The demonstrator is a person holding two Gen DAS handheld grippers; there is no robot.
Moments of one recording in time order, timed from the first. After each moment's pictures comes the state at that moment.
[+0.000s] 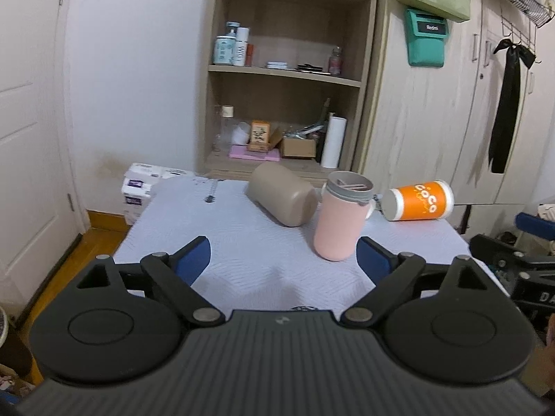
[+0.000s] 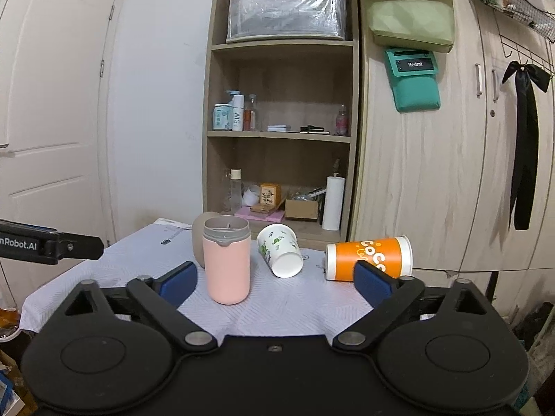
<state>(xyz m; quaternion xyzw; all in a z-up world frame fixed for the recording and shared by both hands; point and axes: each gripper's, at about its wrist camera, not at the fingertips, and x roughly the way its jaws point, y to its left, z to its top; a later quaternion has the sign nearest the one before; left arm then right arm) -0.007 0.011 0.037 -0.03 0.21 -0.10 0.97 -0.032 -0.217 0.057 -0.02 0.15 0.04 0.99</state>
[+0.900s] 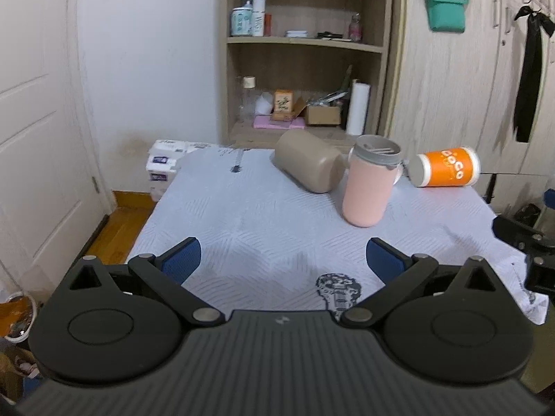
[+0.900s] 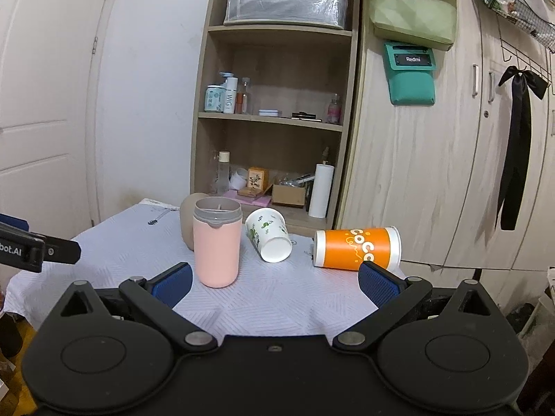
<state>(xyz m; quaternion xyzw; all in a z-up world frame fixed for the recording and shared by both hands) -0.003 0.013 0.031 0.00 0.27 -0.05 0.96 -0.031 -0.208 0.054 -0.04 0.18 0.02 0.98</state>
